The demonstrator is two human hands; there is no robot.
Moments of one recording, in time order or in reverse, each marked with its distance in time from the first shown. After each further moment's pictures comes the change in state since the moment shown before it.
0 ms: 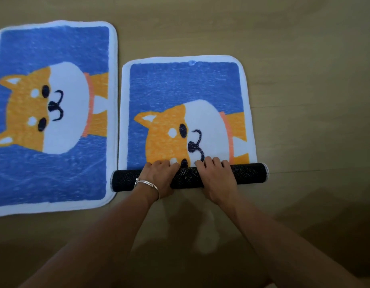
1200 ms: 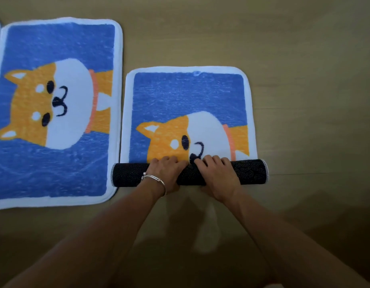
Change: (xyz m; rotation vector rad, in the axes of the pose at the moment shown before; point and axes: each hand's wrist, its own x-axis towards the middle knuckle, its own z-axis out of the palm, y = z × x) left_hand 0.007 0.009 -0.006 -0.066 0.016 0.019; right_hand 0.004 0.011 -0.002 0.019 0.028 -0.124
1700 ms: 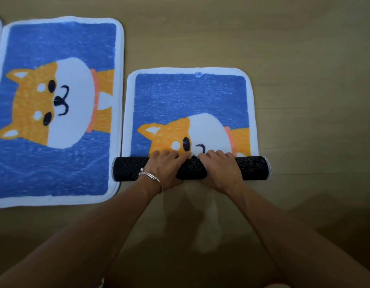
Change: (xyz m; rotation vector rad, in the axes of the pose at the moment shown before) left_hand 0.002 -0.012 -0.005 -0.007 0.130 0.055; right_hand 0.016 0.010 -0.010 0.157 -0.031 0.042
